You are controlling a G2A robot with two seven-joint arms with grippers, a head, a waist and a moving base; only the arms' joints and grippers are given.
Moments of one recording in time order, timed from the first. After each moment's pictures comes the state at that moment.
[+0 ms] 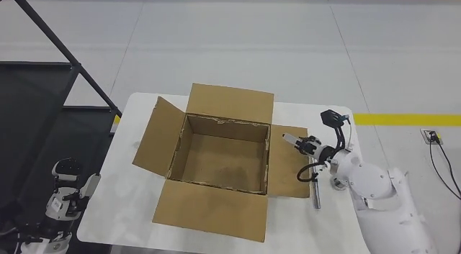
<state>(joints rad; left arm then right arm) 1.68 -1.15 -1.95 -1.81 0.70 -0.70 0.24 -1.02 -1.27 1.50 -1.63 -0.59 0.05 0.84</state>
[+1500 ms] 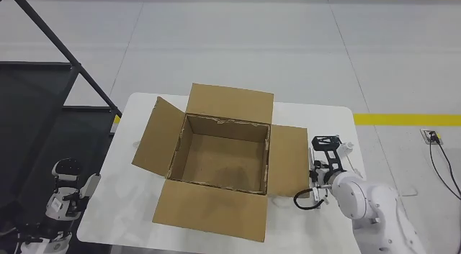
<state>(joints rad) 1.68 -1.15 -1.95 -1.81 0.70 -0.70 0.24 -1.10 -1.23 1.38 -1.75 -1.18 0.21 1.13</state>
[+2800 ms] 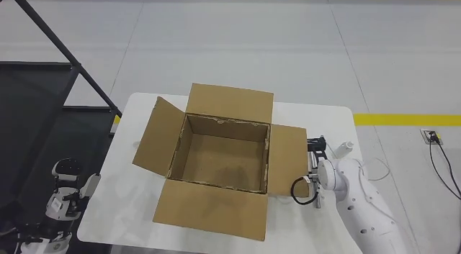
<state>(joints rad) 1.68 -1.15 -1.95 -1.81 0.70 -0.70 0.24 -0.84 -1.27 1.22 -1.30 -1.29 0.22 1.24</state>
